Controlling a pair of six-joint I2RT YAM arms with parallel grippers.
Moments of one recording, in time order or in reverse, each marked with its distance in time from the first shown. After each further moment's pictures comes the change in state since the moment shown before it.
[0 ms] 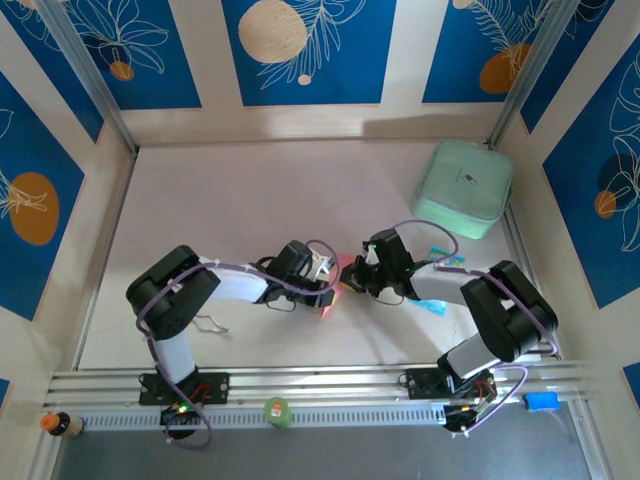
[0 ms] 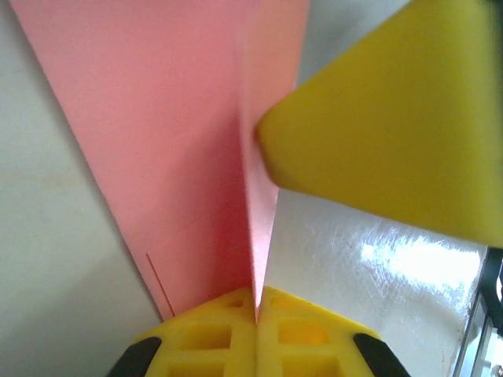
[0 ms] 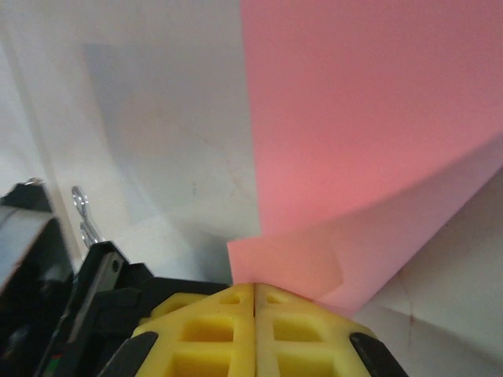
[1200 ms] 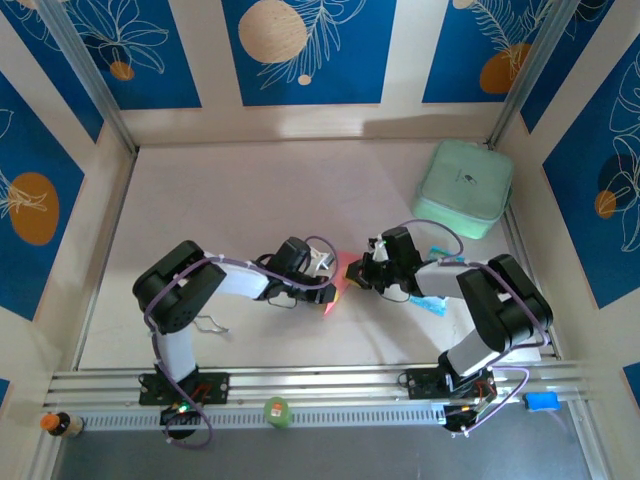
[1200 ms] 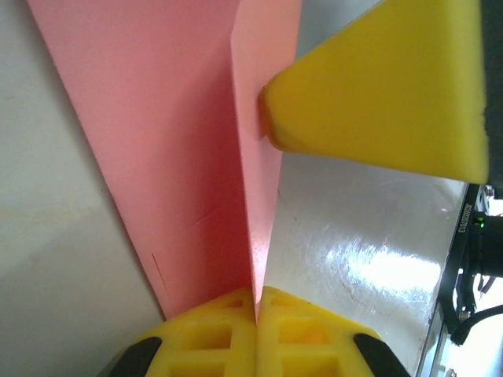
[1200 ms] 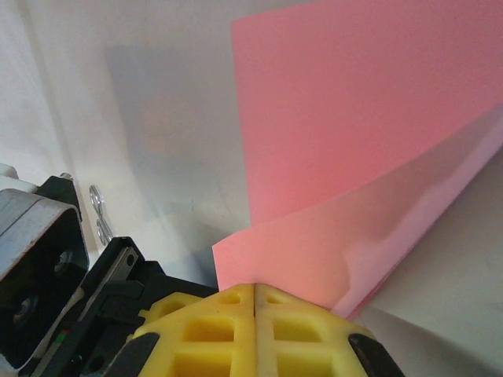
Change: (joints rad) left arm 0.036 0.047 0.004 0.074 0.094 -0.077; right arm -0.097 0.074 -0.016 0.092 -0.119 -0.068
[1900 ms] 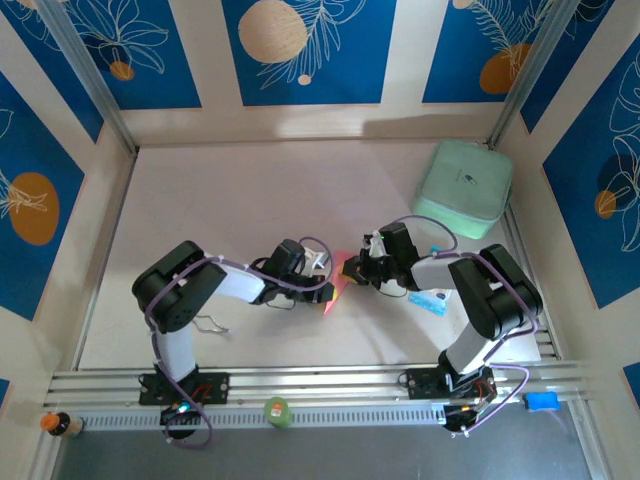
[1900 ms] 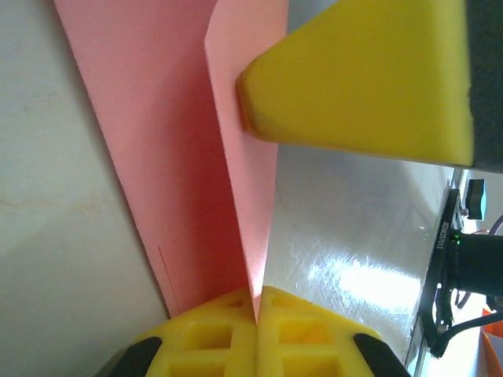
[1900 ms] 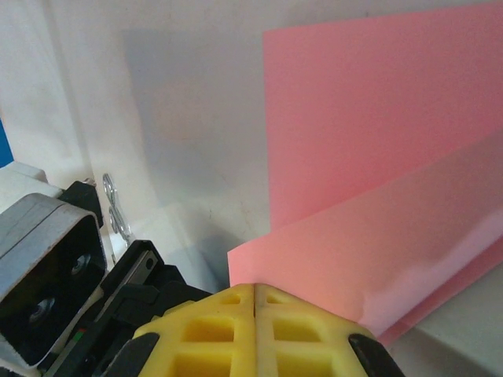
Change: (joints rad) left arm 0.017 0.003 -0.060 0.131 0.014 -0.085; right arm -0.013 0.081 0.044 0.050 -0.076 -0.032
